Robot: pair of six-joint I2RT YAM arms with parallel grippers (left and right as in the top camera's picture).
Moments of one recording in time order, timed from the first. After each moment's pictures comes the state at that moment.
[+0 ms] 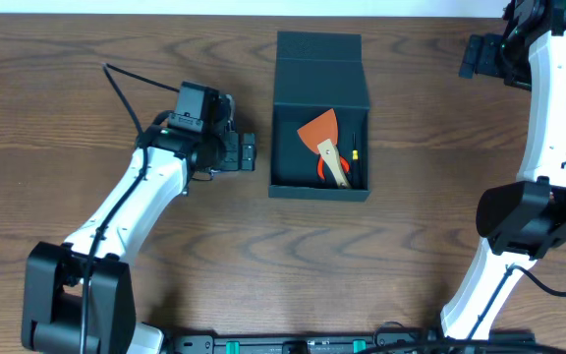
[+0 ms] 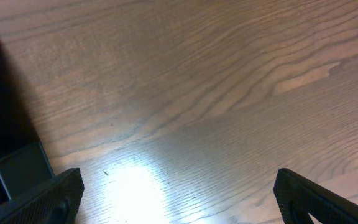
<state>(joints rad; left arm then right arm) -0.28 1.65 1.13 -0.59 0.19 -0.24 -0.16 2.16 2.40 -1.51 0.15 0.16</state>
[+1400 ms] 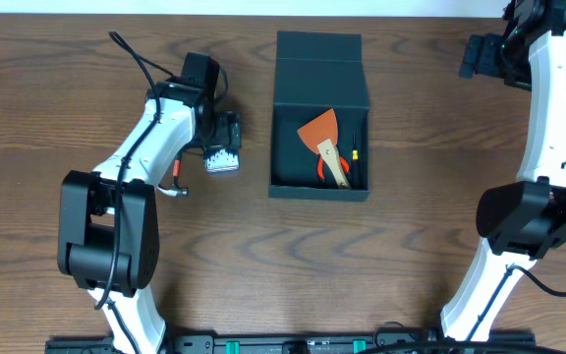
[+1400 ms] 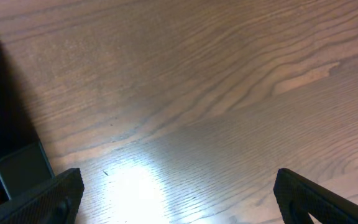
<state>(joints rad) -0.22 1.96 1.44 -0.78 -0.01 -0.30 -0.16 2.16 2.40 -1.51 0.15 0.16</state>
